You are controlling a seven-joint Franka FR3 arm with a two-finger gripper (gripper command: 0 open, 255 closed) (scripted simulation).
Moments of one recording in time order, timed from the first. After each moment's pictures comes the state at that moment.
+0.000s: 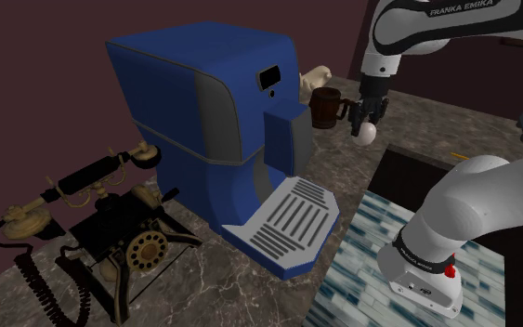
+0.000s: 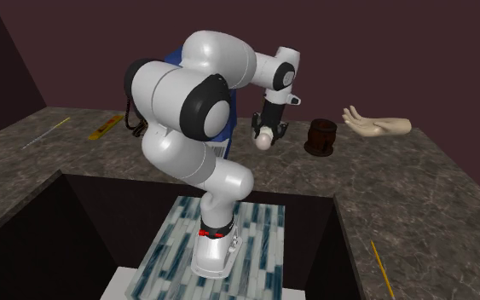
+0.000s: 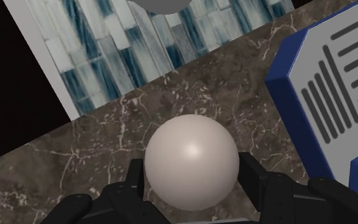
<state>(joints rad) -0.26 -0.66 -0.23 -2.55 -0.04 1.71 -0.06</state>
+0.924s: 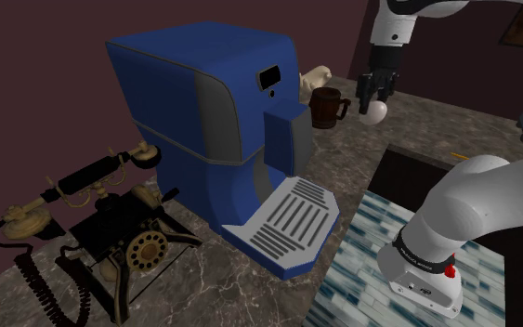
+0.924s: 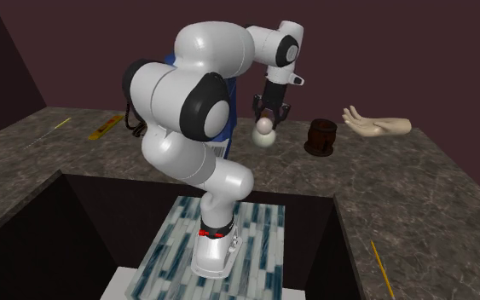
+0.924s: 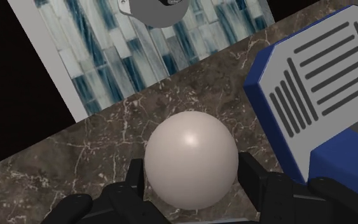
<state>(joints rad) -0.25 -0.67 -0.21 -2.38 -0.02 1.52 -0.04</state>
